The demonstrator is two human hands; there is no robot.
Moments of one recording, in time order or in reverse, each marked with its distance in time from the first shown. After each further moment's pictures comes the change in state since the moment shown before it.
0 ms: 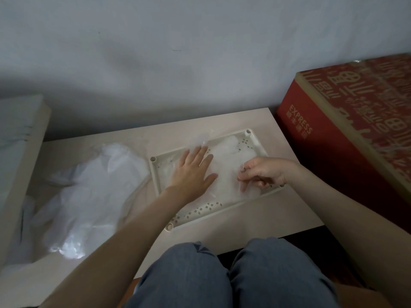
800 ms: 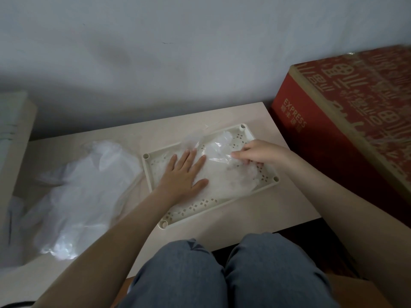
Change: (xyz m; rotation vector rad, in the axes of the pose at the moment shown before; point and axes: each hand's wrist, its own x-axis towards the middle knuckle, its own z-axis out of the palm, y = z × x) left_hand -0.005 -0.017 0.033 -0.008 -0.160 -0.005; right_hand -0.008 -0.024 -0.008 -0.468 0.400 -0.010
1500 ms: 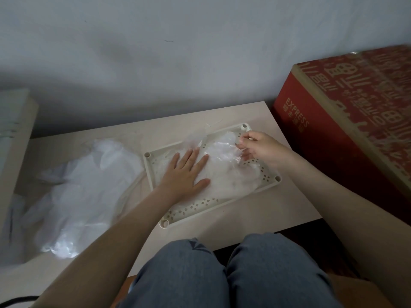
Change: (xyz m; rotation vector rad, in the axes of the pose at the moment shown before) left_hand 0.002 -0.003 0.003 0.022 0.023 0.032; right_hand 0.005 0.005 0.009 0.732 0.089 -0.182
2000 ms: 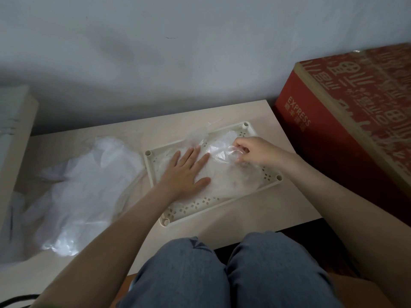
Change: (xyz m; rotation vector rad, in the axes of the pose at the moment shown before) left_hand 0.000 -0.003 -0.001 -0.024 -0.011 0.015; right_hand 0.003 0.001 0.005 -0.825 -0.117 -0.173
